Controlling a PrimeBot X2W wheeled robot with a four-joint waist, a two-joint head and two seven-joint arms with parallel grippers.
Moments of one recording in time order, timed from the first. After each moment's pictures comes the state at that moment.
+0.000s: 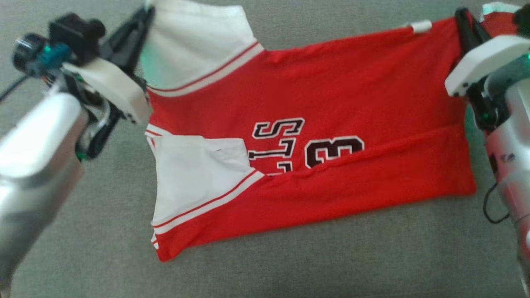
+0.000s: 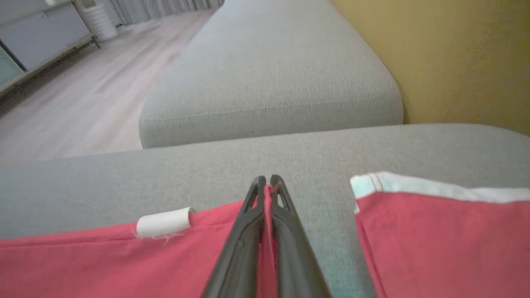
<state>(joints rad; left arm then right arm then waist) -0.96 0.55 -0.90 0.40 -0.77 -0.02 0.00 -0.91 -0.29 0.26 0.92 0.46 0.13 0.00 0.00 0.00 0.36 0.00</state>
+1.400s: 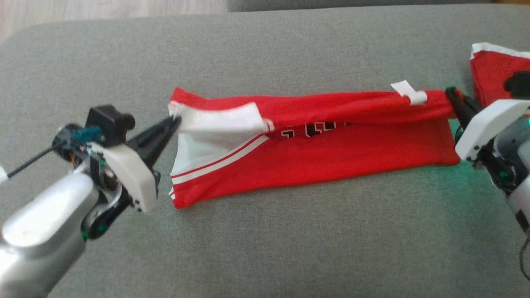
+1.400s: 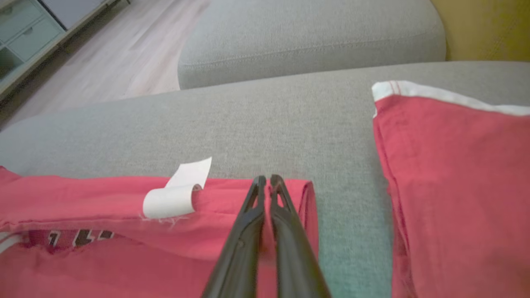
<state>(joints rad) -0.74 0.66 -1.01 0.26 -0.88 -0.09 0.09 -0.70 -0.52 0.62 0.74 0.92 0.13 0.10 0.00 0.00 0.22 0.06</state>
